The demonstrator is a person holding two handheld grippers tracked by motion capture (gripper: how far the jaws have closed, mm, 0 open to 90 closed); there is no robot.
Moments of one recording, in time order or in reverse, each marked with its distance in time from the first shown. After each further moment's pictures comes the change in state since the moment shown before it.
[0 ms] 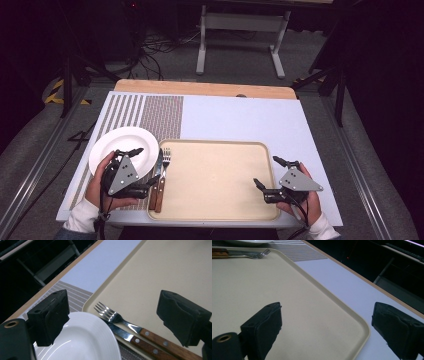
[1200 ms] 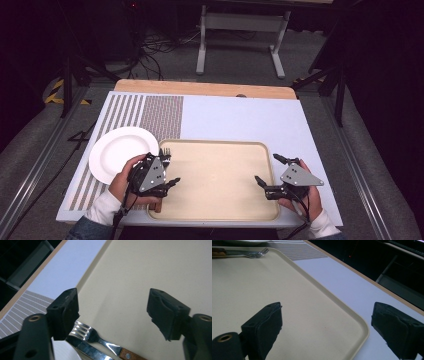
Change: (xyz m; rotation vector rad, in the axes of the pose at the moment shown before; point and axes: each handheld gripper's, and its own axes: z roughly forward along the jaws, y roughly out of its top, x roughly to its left) left arm -0.023 0.020 0.047 0.075 -0.151 0.127; right arm -0.011 -0.002 0.005 0.008 0.019 0.011
